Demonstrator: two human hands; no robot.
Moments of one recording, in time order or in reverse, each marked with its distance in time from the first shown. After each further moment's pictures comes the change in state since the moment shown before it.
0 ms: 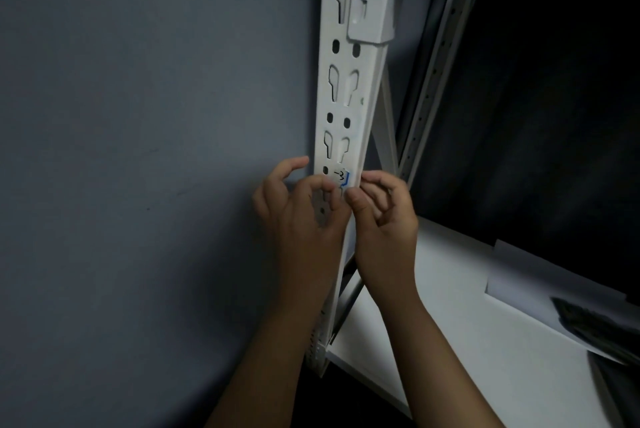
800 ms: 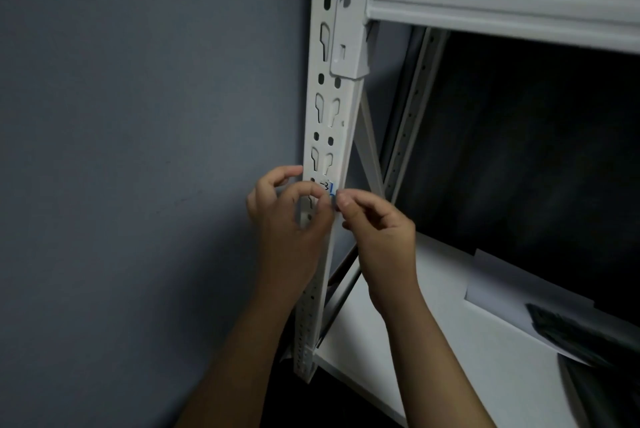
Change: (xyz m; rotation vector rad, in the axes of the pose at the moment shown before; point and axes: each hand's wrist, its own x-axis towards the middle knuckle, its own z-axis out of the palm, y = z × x) left_hand 0.009 0.027 -0.029 -0.116 -0.178 -0.088; right_hand -0.010 -0.039 -0.011 -0.164 -0.038 0.083
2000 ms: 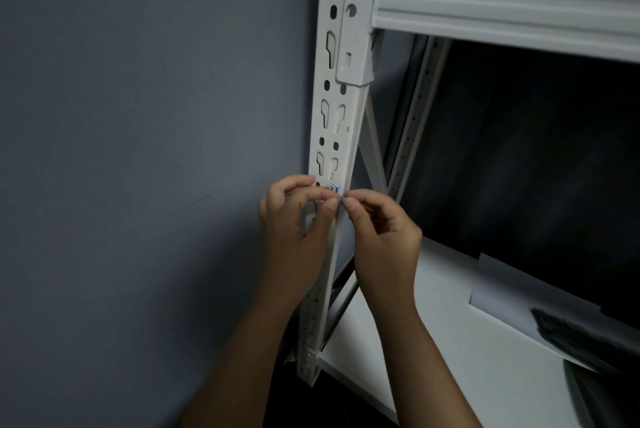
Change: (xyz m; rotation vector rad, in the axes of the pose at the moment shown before) left_hand 0.002 0.001 -0.007 -0.097 -0.116 -0.049; right_hand -0.007 -0.006 0.011 -0.050 0.112 -0.194
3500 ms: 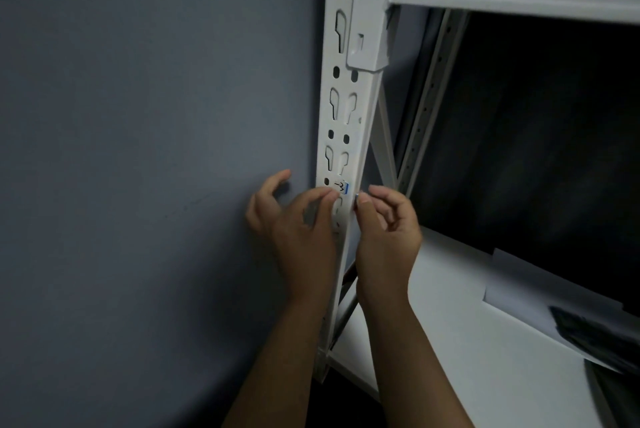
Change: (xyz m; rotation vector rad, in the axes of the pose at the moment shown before) left_hand 0.002 -0.028 0.033 0.108 0.414 -0.060; right_hand 0.009 0.025 0.018 0.172 0.233 0.219
